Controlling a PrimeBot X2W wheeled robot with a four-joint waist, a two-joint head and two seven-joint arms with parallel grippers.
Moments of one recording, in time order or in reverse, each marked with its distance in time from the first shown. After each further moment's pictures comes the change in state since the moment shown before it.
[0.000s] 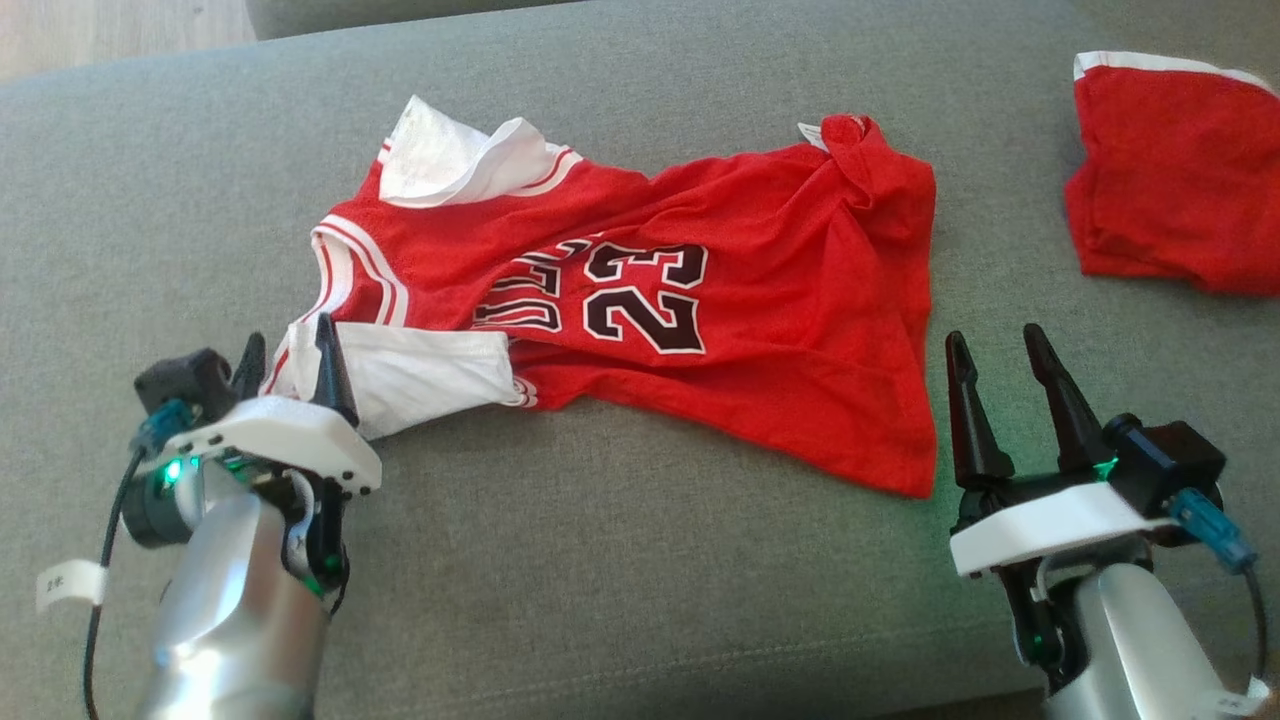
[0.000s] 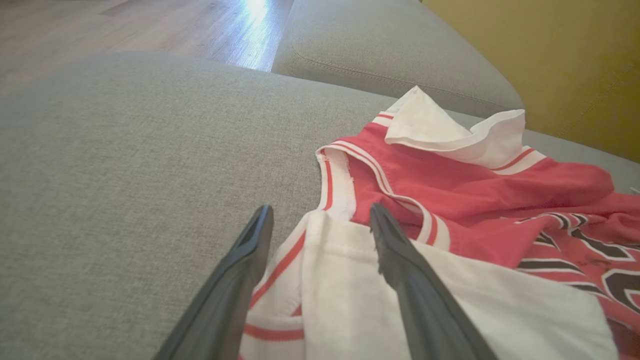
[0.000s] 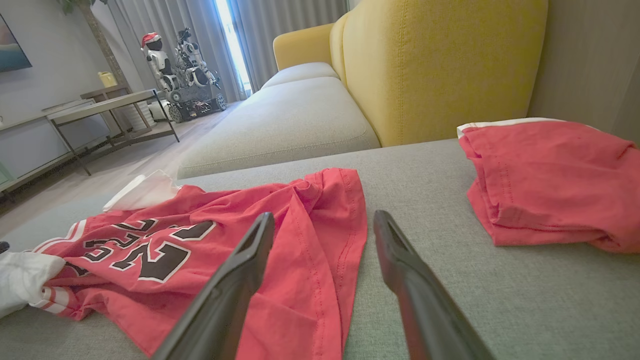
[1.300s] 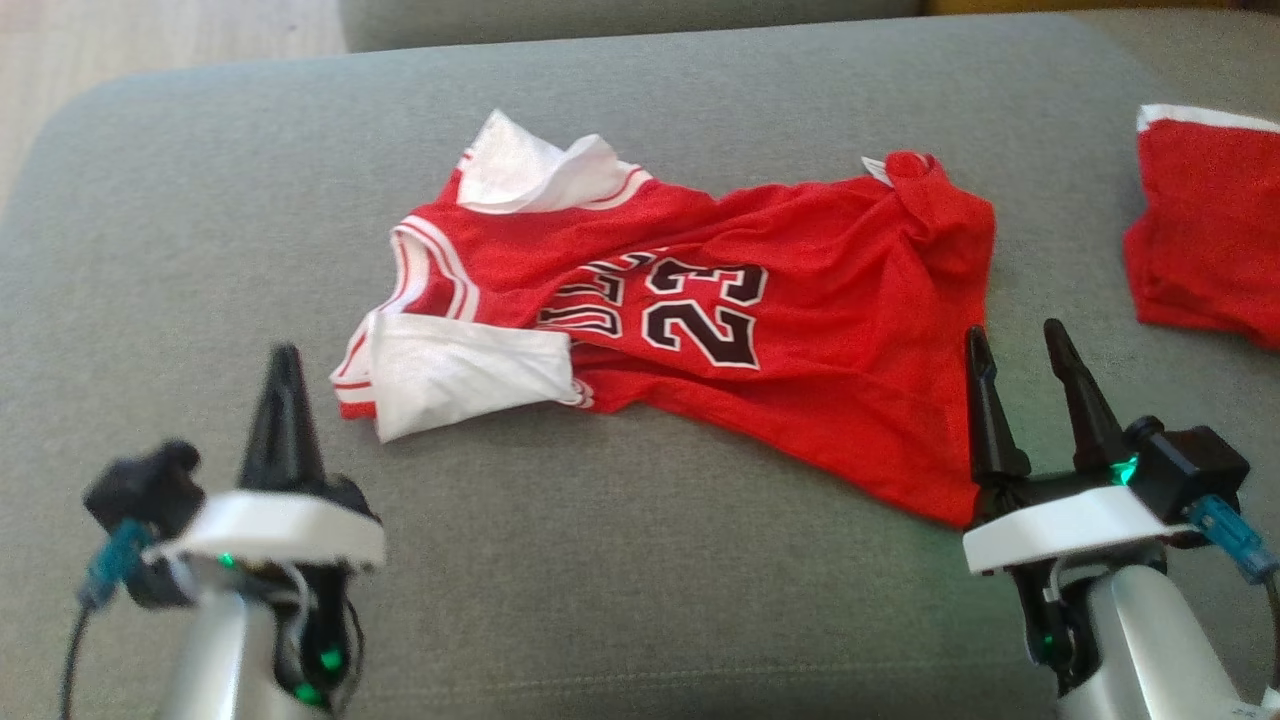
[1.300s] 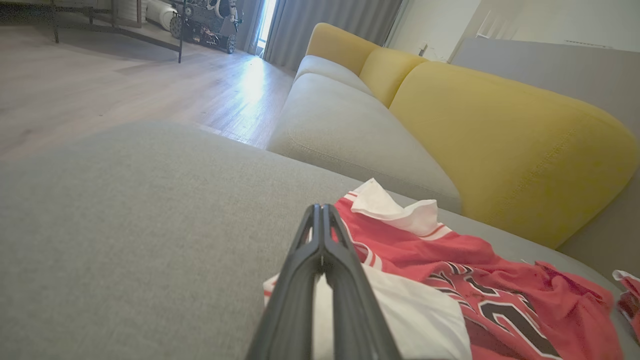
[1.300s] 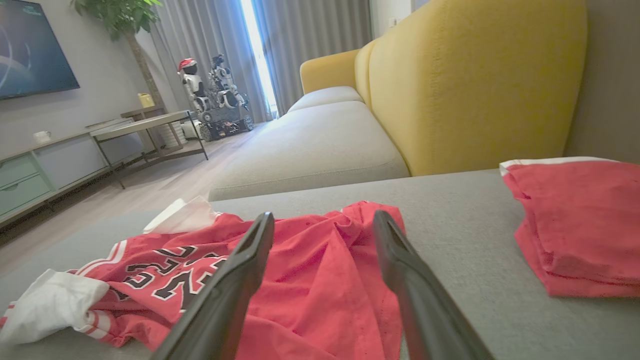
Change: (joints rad) left arm 0.309 -0.045 0.063 -0.521 -0.044 -0.070 0.000; right arm 0.010 -0.003 -0.019 -0.024 0.010 0.000 -0.017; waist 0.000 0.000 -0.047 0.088
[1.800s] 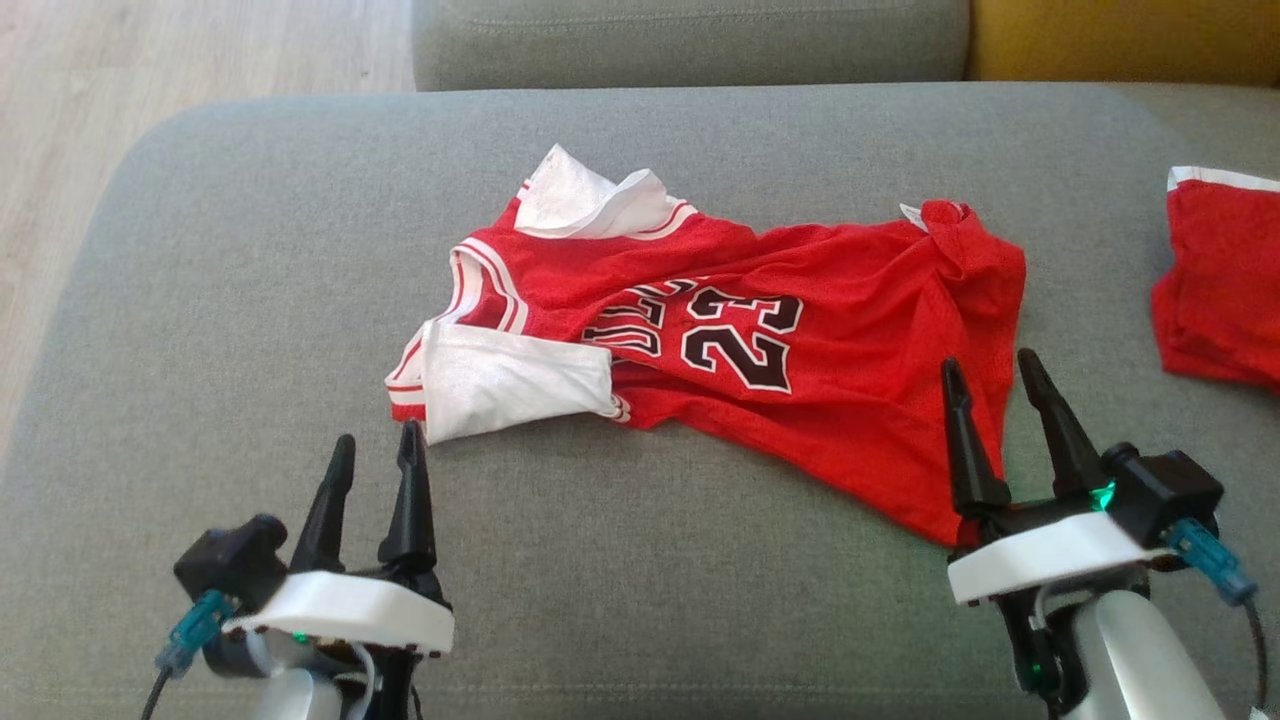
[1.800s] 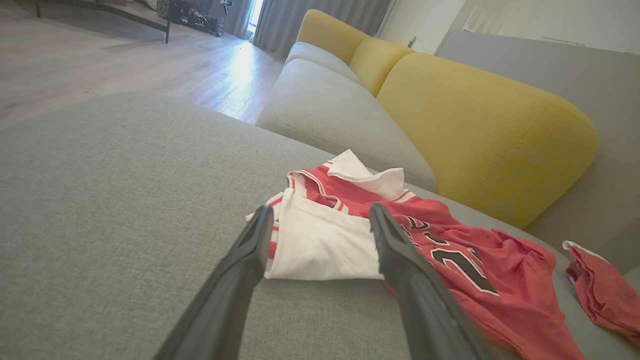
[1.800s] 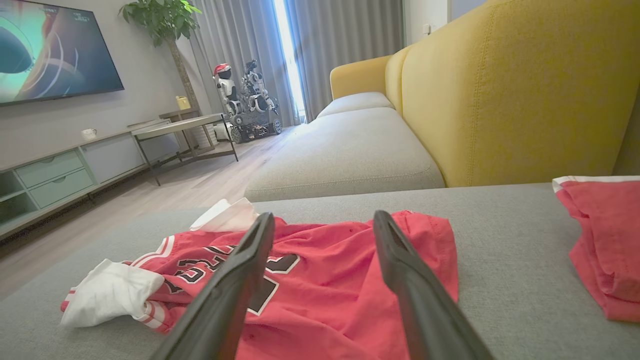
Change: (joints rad) left arm 0.157 0.003 -0.153 -0.093 -0.065 0.040 0.000; right arm 0.039 -0.006 0.040 -0.005 0.008 0.000 -0.001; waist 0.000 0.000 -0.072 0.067
